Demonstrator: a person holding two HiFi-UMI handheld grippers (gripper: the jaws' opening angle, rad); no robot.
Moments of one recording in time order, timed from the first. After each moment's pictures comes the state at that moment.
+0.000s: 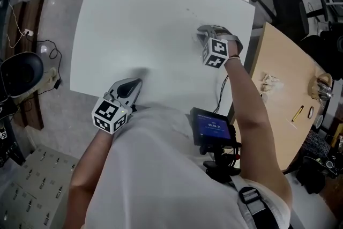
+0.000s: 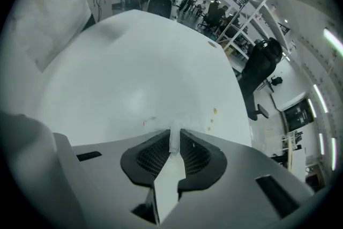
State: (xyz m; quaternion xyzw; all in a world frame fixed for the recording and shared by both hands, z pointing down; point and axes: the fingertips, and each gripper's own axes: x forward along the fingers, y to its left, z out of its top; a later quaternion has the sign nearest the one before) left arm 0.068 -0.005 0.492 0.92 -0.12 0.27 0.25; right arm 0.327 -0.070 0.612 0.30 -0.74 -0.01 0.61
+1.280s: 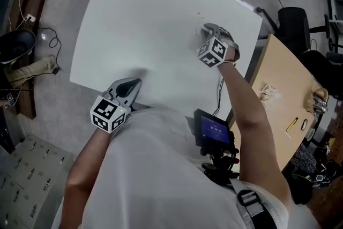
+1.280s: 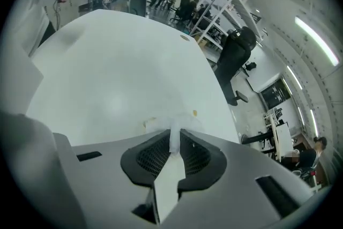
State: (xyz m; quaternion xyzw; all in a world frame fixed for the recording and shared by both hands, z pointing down) left arm 0.042 -0.009 0.498 0.92 -0.15 0.26 0.27; right arm 0.329 -0.114 0.611 0.43 -0.68 0.02 0.59
